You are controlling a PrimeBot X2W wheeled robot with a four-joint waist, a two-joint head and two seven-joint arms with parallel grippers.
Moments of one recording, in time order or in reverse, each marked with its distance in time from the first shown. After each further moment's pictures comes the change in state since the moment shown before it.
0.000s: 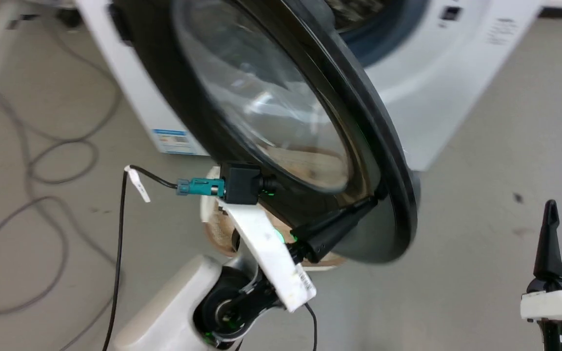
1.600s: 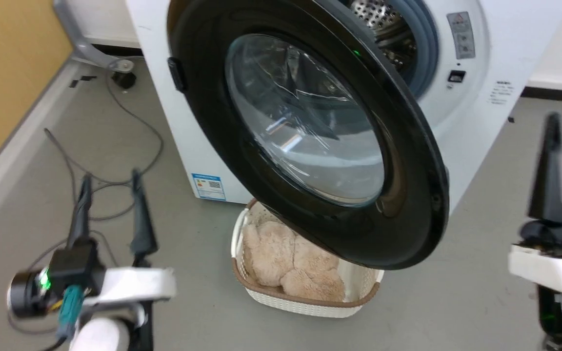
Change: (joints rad) left arm 0.329 0.020 0.472 -0.001 1.031 0.458 -0.527; right arm -0.097 -0.001 0.139 -0.342 -0.104 0.000 0.000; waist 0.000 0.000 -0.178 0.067
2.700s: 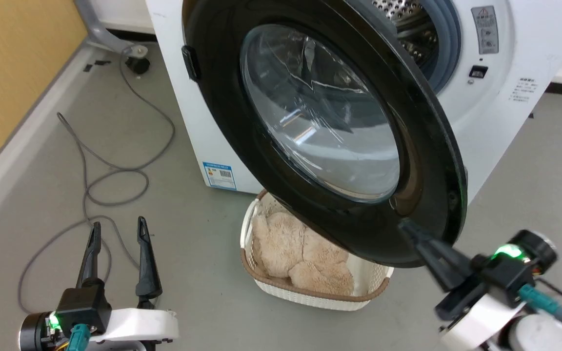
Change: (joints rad) left arm 0.172 -0.166 0.185 0.017 0.133 -0.169 0.000; right arm -0.041 -0.392 0.598 0.297 0.063 0.000 0.000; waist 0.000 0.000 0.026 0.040
